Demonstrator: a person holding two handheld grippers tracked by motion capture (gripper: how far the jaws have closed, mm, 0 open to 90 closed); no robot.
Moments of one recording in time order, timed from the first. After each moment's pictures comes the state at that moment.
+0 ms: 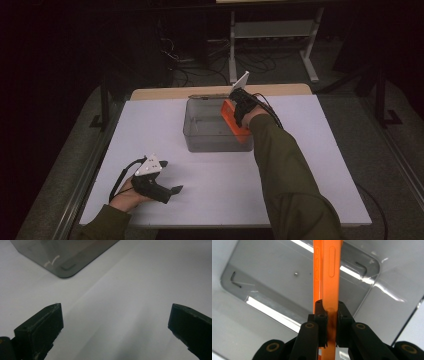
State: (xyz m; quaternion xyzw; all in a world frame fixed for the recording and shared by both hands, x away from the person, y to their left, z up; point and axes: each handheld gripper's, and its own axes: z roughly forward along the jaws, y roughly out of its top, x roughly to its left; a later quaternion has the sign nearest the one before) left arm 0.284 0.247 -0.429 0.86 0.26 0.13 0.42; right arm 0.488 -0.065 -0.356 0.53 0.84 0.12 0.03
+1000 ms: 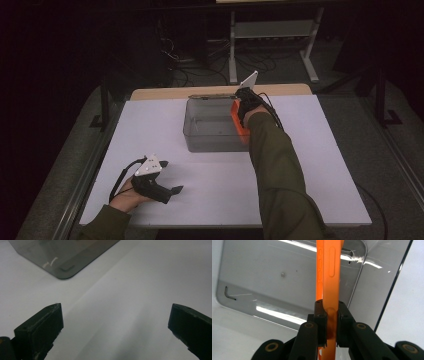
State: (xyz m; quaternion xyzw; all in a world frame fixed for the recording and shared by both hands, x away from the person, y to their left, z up) left arm 0.283 0.247 -0.428 0.86 0.26 0.13 0.42; right arm 0.491 -0.076 -0.356 0.62 0.78 0.10 0.01
